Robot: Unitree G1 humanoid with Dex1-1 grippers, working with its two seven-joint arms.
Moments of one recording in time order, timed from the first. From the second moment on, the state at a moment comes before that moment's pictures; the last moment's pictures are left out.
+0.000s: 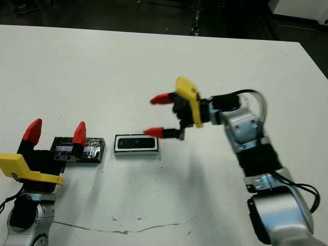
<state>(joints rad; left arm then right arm) 0.27 0.13 0.06 -0.41 -0.17 -0.13 -0.11 -0.68 -0.45 0.12 0.14 0.32 0.46 1.14</state>
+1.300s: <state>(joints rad) 0.17 0.46 0.17 -0.38 -0.25 -0.05 -0.40 0.16 -0.19 -0.13 -0.33 0.39 0.15 0.39</state>
